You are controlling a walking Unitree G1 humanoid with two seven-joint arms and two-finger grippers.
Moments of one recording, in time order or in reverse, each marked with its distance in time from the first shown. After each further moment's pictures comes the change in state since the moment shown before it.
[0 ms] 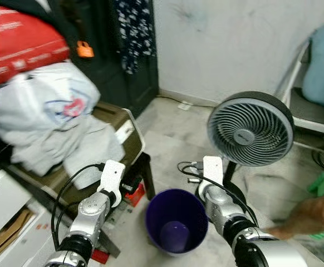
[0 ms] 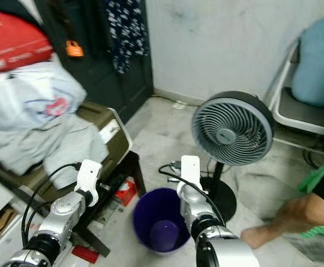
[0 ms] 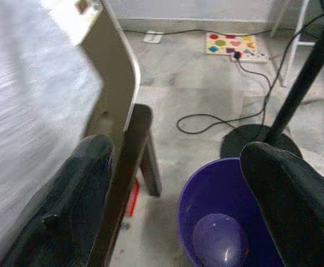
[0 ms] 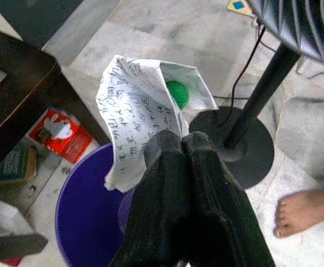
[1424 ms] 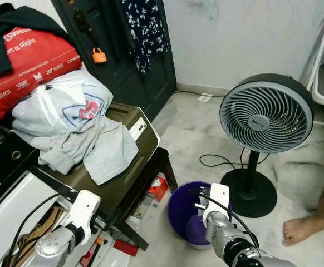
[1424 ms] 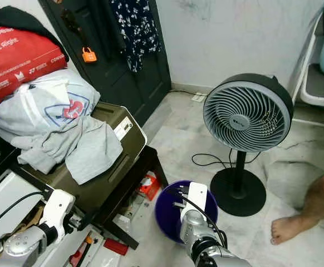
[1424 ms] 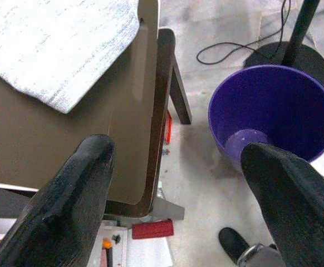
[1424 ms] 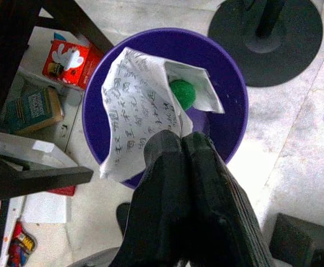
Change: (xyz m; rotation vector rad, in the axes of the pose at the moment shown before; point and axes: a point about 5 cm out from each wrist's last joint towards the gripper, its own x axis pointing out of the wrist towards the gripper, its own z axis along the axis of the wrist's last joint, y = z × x) left arm -0.090 0.021 -0.037 0.071 0.109 -0.093; right arm -0.014 -0.004 -0.064 0.138 0.216 -0.127
